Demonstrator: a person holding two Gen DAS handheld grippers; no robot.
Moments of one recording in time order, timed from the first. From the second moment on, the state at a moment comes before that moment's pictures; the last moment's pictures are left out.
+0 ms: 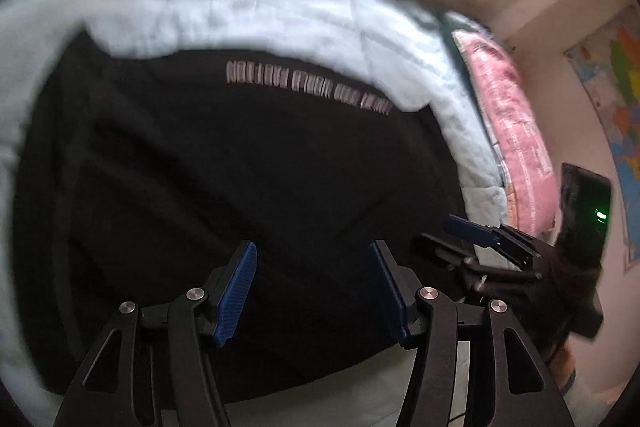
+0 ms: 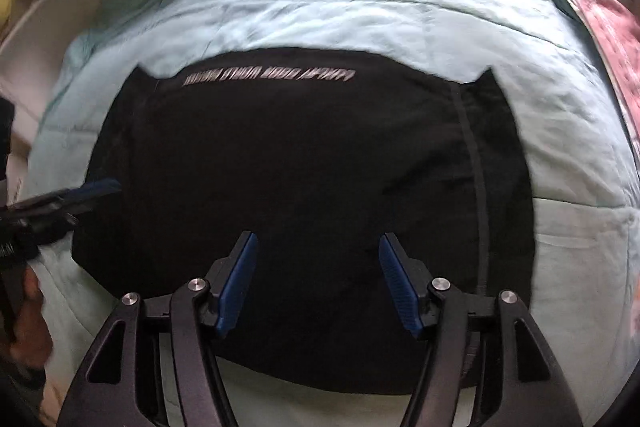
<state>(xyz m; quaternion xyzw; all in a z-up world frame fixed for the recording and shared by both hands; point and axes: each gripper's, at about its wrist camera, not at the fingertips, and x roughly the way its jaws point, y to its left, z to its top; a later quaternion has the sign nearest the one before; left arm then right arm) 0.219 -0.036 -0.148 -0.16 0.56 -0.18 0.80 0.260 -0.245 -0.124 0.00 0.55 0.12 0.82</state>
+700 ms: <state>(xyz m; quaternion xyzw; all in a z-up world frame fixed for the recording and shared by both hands) 0.285 -0.020 -0.141 -0.12 0.55 -0.14 0.82 0.330 -0.248 -0.139 0.03 0.53 0.11 0.84</state>
